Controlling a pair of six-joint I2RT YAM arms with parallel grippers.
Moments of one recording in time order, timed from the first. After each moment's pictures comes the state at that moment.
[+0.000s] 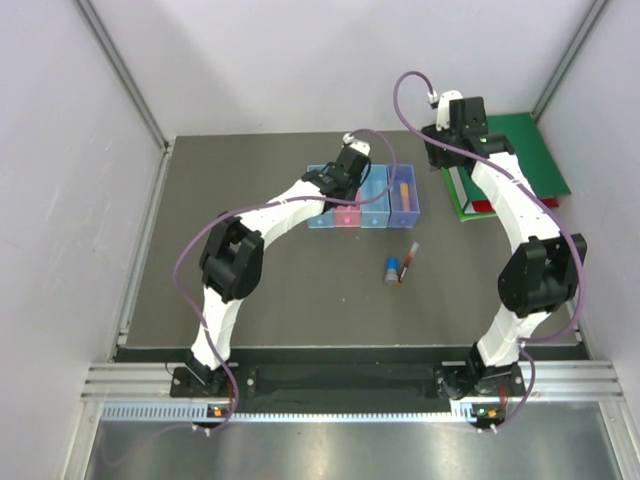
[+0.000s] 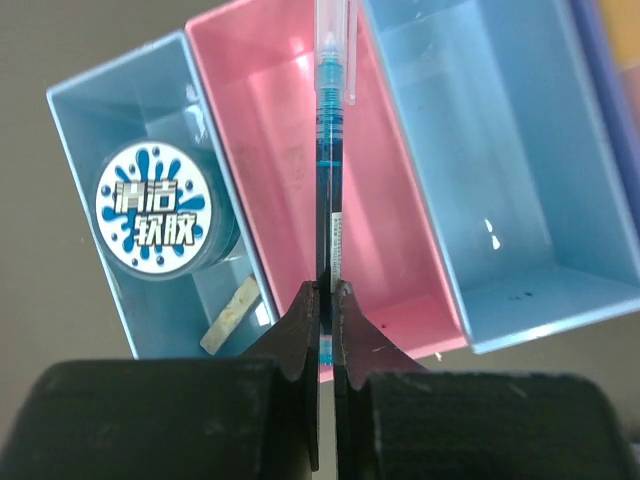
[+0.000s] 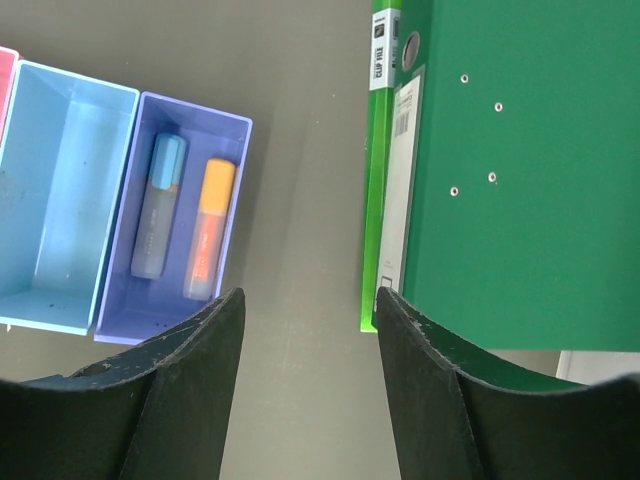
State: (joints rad) left arm -0.69 2.12 1.82 -0.46 -0.32 -0.19; right arm 0.19 1.75 1.70 -0.64 0.12 -0.16
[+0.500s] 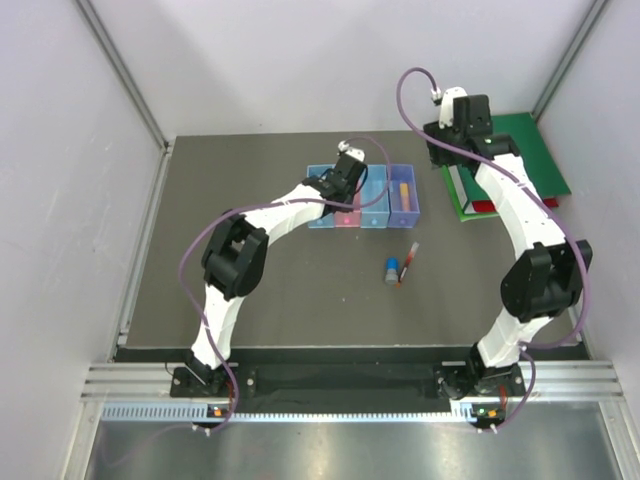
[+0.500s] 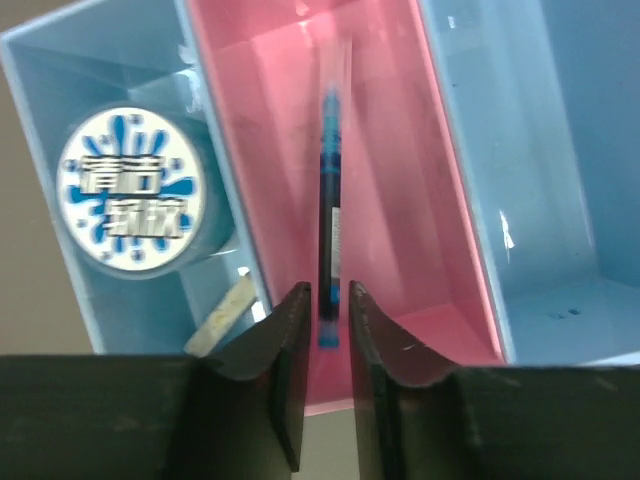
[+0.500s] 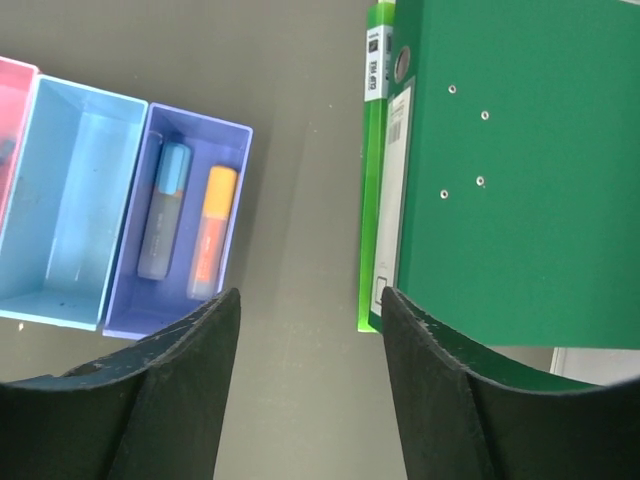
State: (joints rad) left arm -0.67 2.16 1.78 -0.44 -0.35 -0.25; right arm 0.19 1.72 1.70 -0.64 0.12 -0.16
